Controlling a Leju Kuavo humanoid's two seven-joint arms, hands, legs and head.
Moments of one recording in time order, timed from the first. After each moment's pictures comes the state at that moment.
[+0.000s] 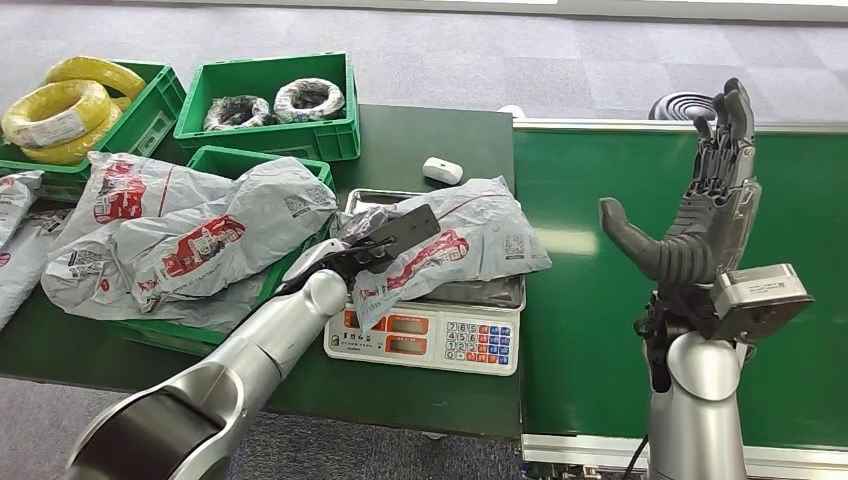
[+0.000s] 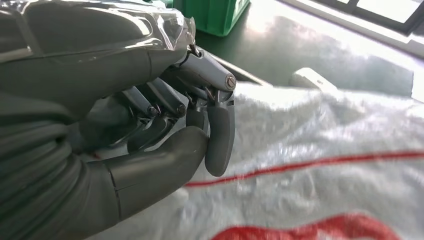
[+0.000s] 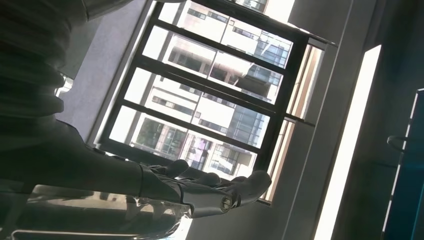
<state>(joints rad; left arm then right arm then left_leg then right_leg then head) -0.88 -0.24 -0.44 -0.50 -0.58 0.10 -0.03 -0.37 -0.01 0.05 -1.67 0.20 -0.12 -0.52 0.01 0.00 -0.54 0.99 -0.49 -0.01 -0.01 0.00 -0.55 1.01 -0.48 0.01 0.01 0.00</state>
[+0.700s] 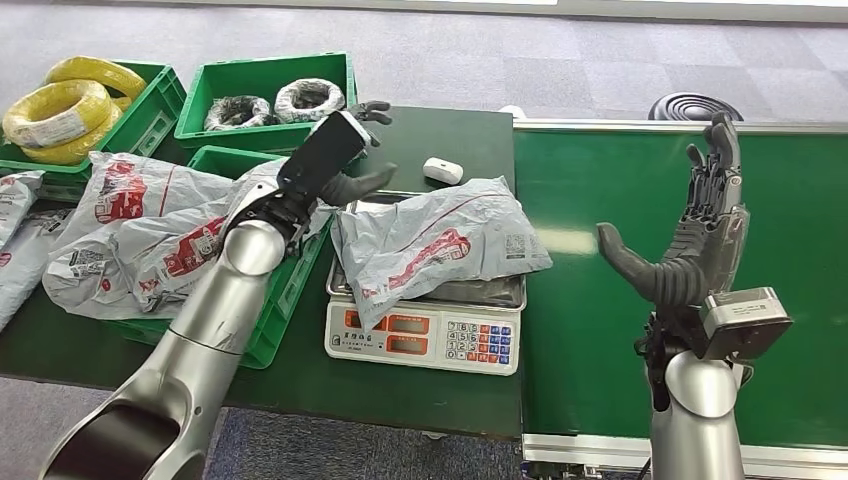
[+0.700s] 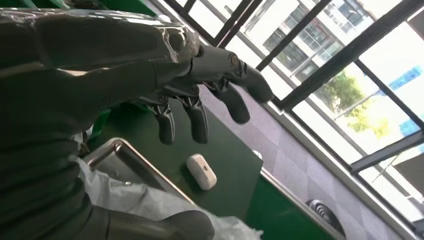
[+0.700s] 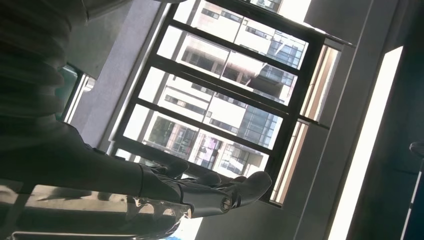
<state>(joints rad) -0.82 -0.14 -0.36 -1.03 -0.33 -0.05 -0.09 -0.30 -0.01 0.03 -1.67 0.22 -0.12 -0.55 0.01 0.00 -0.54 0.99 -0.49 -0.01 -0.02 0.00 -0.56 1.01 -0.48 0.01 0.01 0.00</state>
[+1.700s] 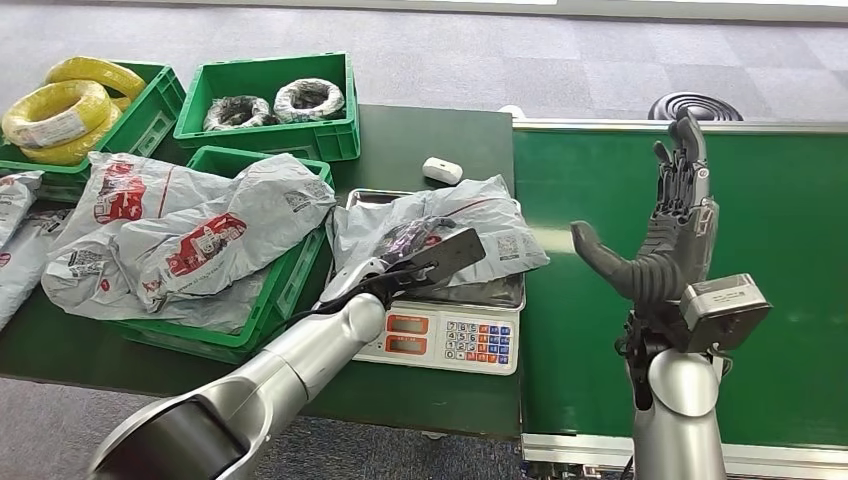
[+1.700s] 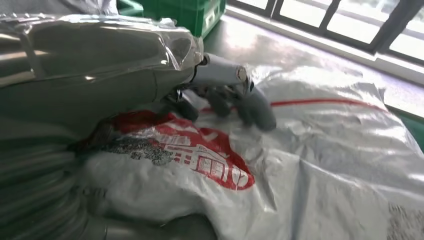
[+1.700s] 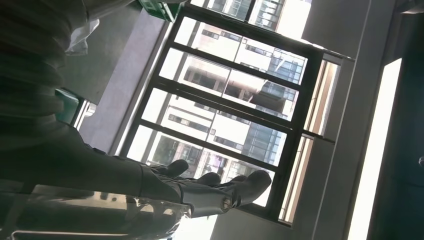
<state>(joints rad) -0.87 -0.31 -0.65 -0.47 -0.49 0.22 0.02 -0.31 0.04 0.06 -1.68 0.22 -0.08 -0.49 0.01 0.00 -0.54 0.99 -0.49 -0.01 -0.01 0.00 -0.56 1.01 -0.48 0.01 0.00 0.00</state>
